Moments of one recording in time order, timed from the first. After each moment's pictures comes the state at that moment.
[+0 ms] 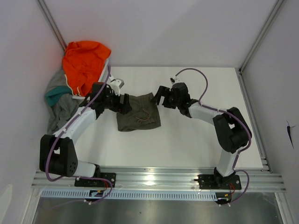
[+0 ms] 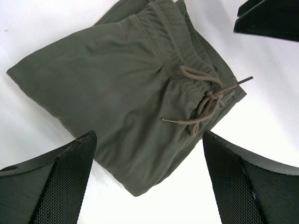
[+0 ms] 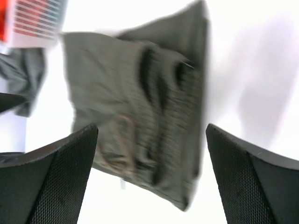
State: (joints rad) left arm -0.18 1.39 0.97 -0.30 0.43 0.06; right arm 0.54 1.83 1.16 0.19 -0.19 0.67
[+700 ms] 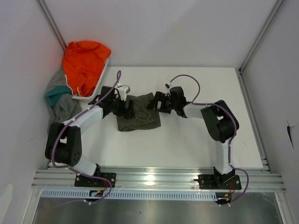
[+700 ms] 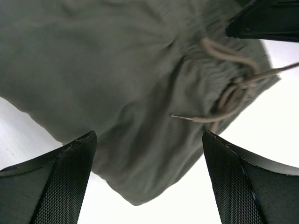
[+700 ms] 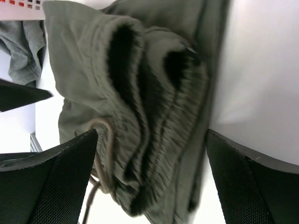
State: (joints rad) left arm -0.24 1.52 0.95 -0.29 0.36 0.07; right arm 0.51 2.04 1.17 0.31 -0.42 0.69
